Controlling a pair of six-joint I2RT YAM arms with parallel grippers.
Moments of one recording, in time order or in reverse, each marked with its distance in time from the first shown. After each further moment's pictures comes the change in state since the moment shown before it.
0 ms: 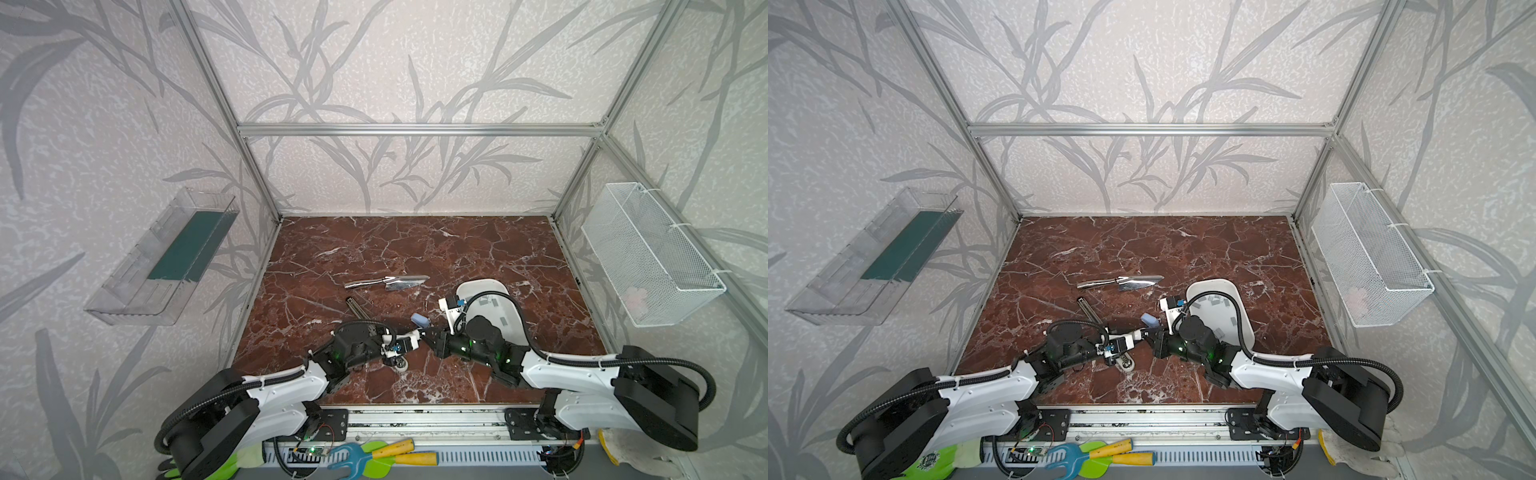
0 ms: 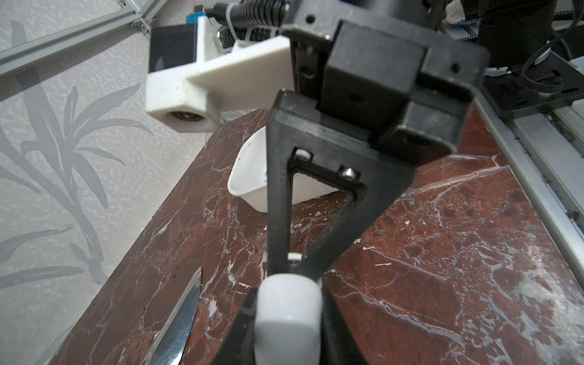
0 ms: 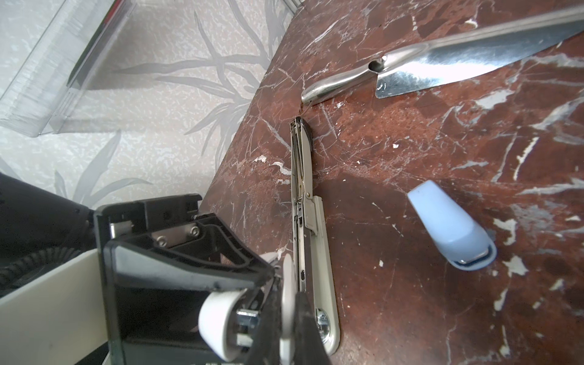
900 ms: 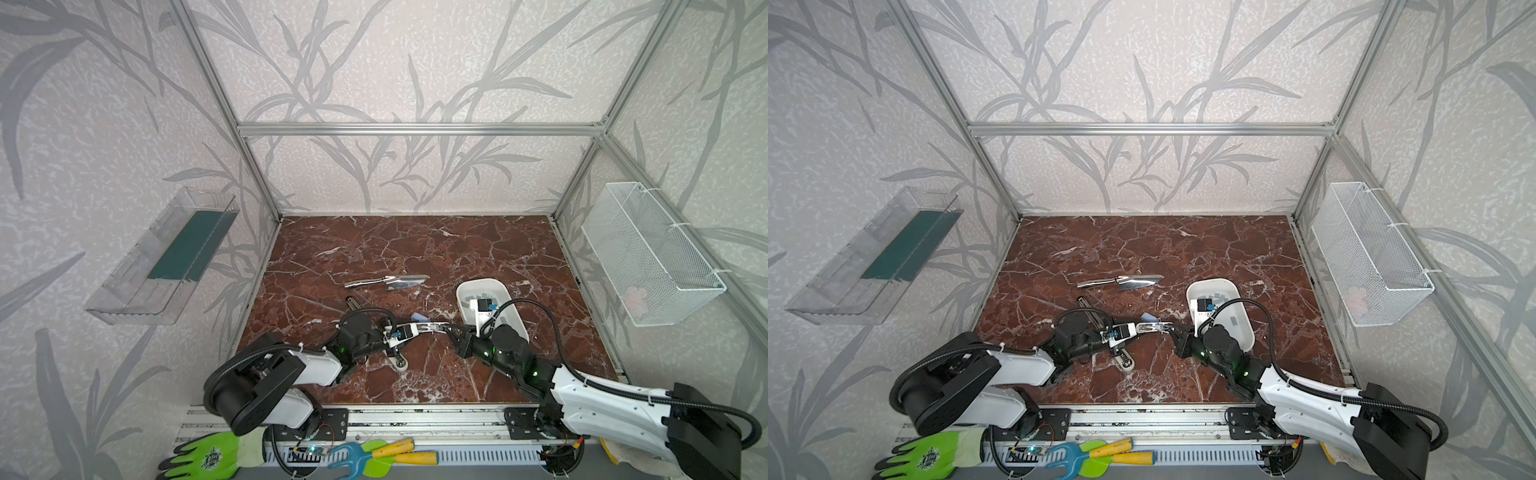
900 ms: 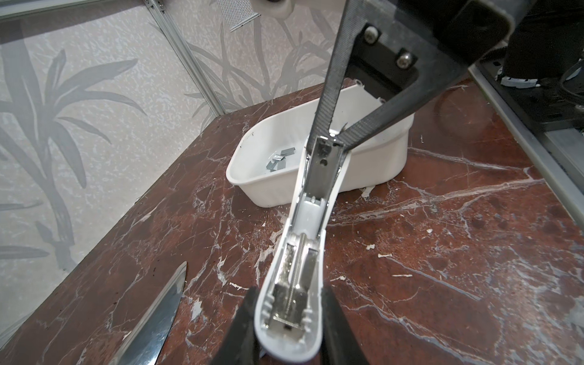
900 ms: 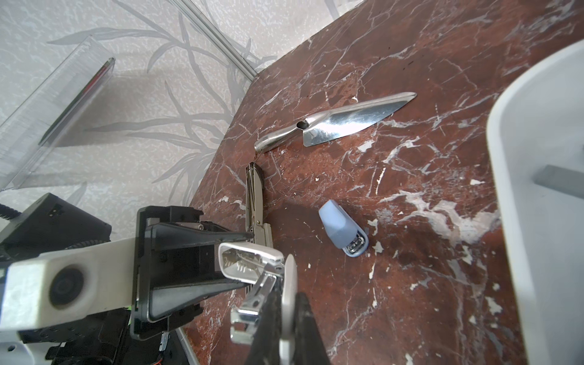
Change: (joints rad) left arm 0.099 0.351 0.023 0.331 0.061 -0.100; right arm -0.041 -0.323 -0.146 -0.163 0.200 0.005
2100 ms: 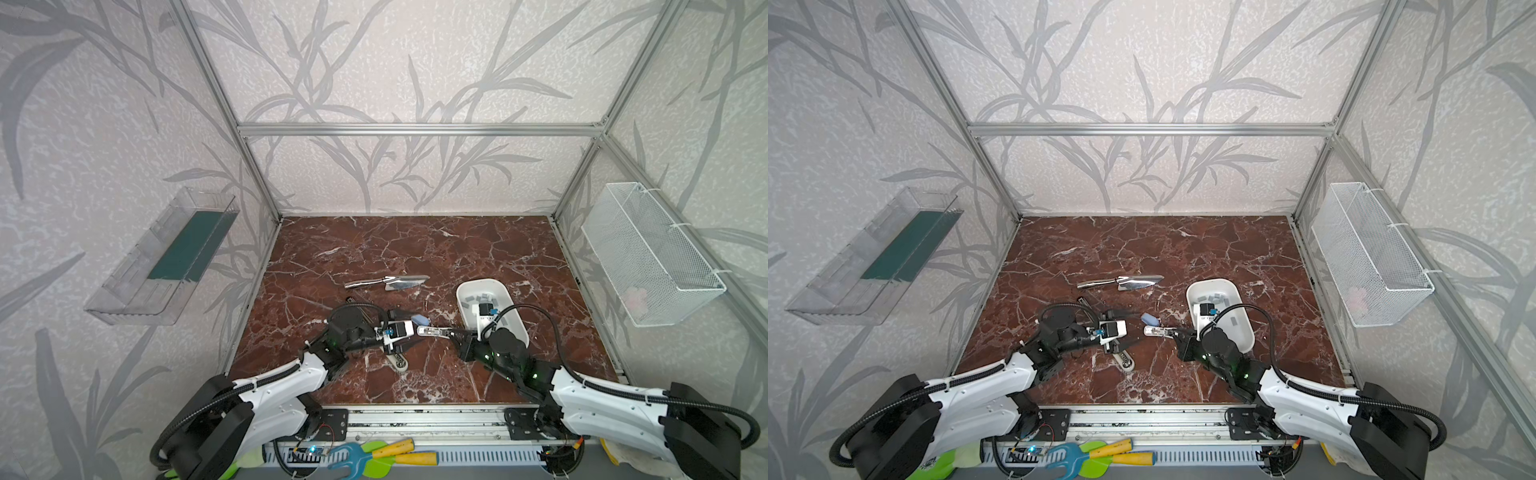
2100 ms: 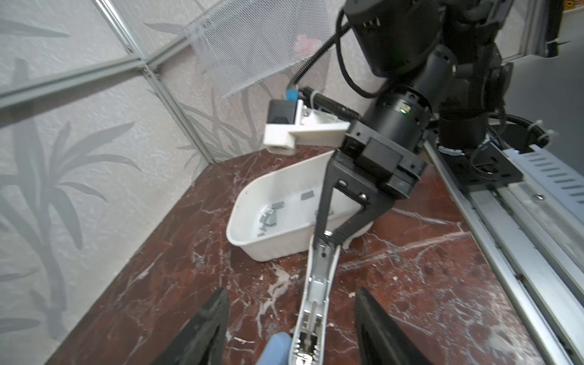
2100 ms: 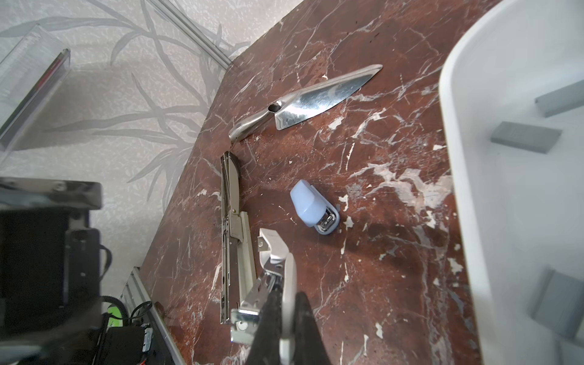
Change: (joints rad) left arm 0.018 -0.342 0.070 -0.376 0.203 -0.022; right arm -0.003 0.017 -0.027 -0.020 0.008 0.037
